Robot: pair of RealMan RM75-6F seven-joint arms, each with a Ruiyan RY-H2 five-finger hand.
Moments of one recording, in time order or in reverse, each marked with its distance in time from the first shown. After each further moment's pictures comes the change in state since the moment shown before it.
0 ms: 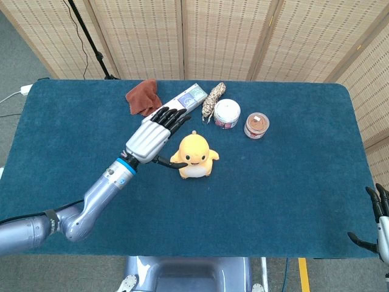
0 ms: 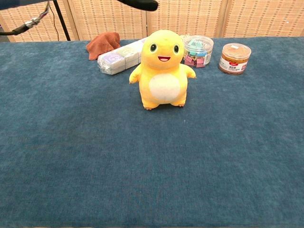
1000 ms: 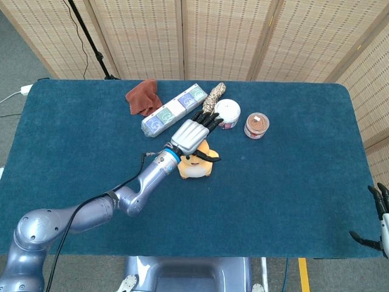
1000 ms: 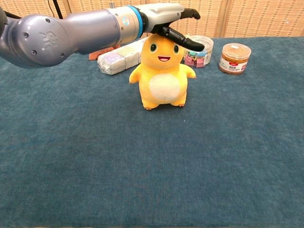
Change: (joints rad) left arm -0.299 -0.423 0.044 0.657 -0.001 -0.165 -0.158; right arm 0.027 0.032 0.002 0.017 0.045 -0.068 0.092
